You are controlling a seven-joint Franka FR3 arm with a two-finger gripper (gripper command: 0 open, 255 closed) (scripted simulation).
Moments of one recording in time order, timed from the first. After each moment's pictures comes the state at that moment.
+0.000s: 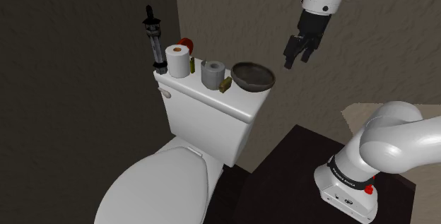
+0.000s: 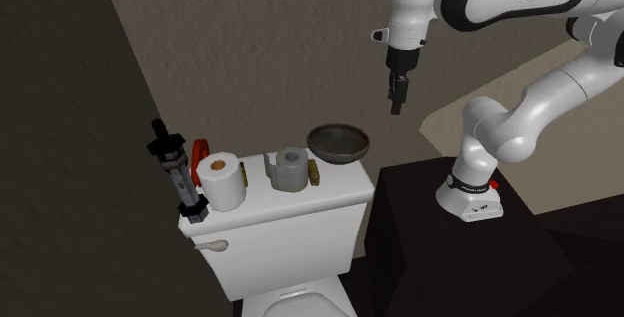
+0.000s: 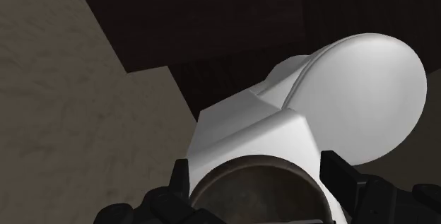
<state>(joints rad) -0.01 -0.77 -0.01 -2.41 0.06 1.63 0.12</state>
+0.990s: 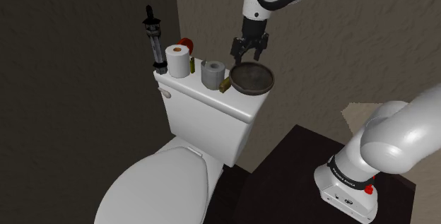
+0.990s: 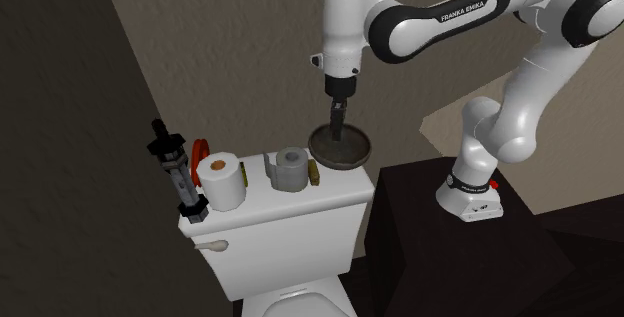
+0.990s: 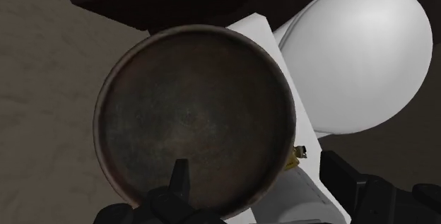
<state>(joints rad) 0.01 -0.27 0.09 -2.13 0.07 1.85 0.25</state>
